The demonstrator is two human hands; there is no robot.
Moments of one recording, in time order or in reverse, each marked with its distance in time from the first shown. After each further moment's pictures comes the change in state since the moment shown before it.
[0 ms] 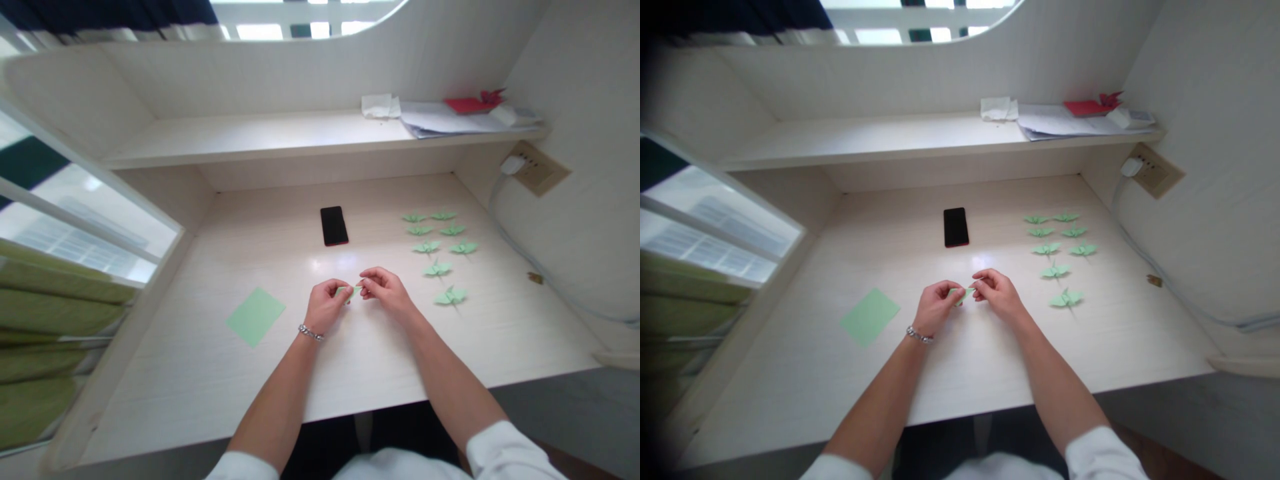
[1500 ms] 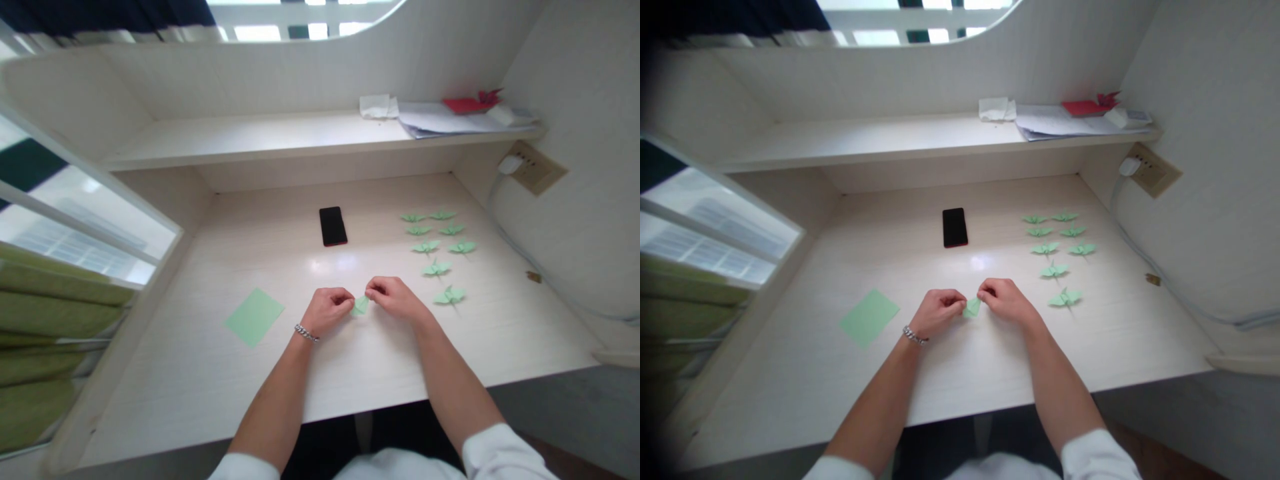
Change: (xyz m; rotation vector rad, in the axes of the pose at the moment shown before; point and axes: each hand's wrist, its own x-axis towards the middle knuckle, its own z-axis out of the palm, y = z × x) left_hand -0.007 0.008 -0.006 0.350 -0.201 0.122; right_hand -0.010 -0.022 -0.017 -0.761 -0.147 -0.147
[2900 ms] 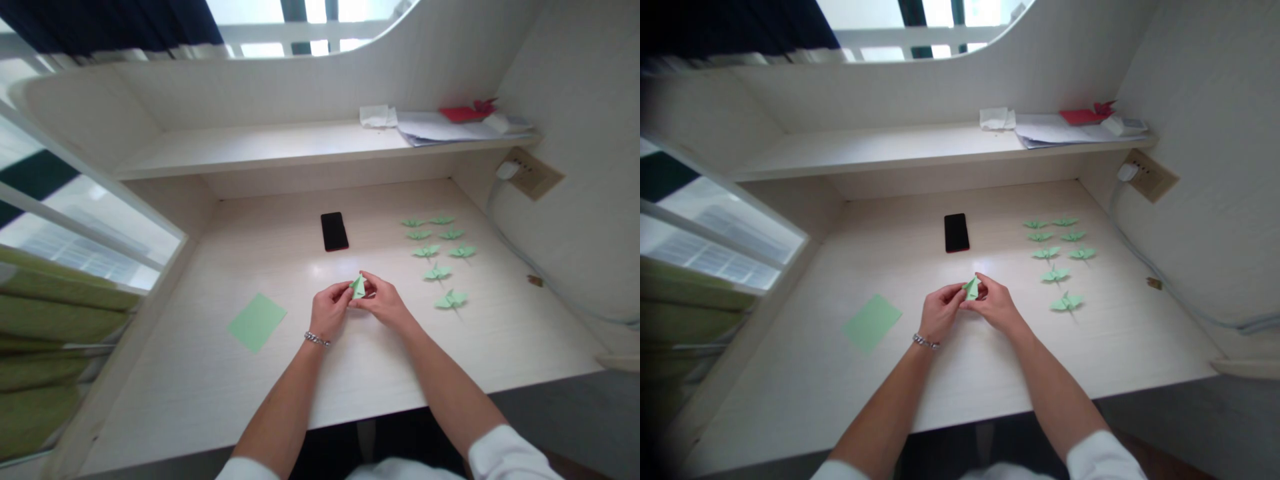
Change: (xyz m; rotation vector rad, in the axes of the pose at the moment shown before) left_hand 0.008 -0.007 0.018 -0.418 0.300 -0.082; right_hand 0.016 0.014 0.040 0.407 0.223 0.153
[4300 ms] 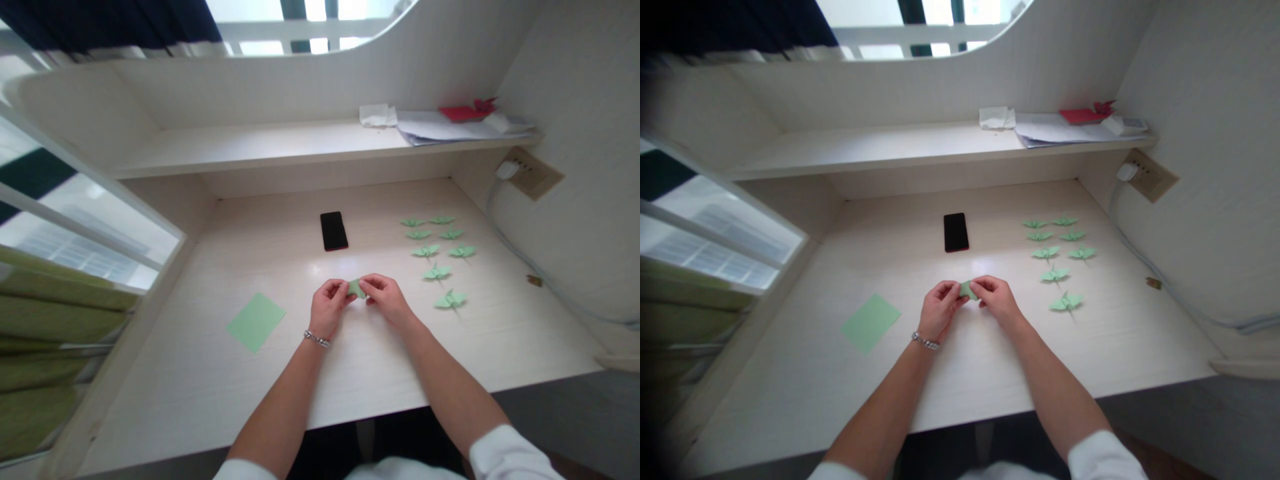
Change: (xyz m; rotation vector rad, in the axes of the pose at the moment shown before) left_hand 0.001 0.002 0.009 -0.481 0.091 -0.157; right_hand -0.003 -0.018 -0.001 0.332 0.003 0.102
